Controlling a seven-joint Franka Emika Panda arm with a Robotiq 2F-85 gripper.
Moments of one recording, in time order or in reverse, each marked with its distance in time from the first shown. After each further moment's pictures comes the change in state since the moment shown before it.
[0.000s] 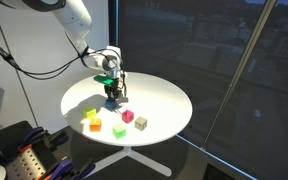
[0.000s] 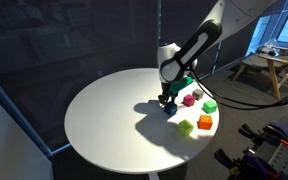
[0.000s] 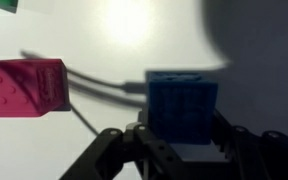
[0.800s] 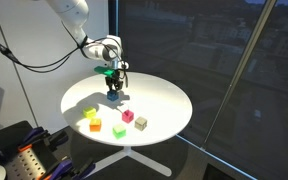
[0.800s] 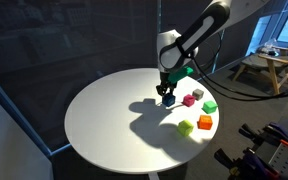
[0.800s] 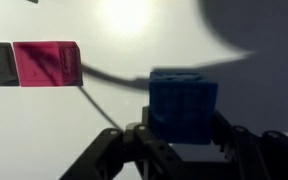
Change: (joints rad) arm 0.000 -0.093 0.001 0.001 0.000 -0.052 0.000
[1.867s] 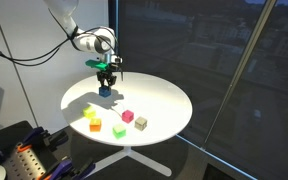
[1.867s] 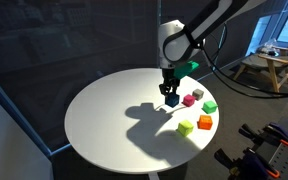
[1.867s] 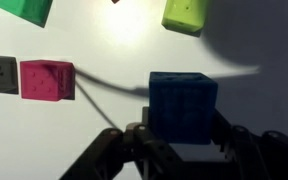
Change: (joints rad) arm 0.000 -0.149 0.047 -0.133 0.000 -0.056 -0.069
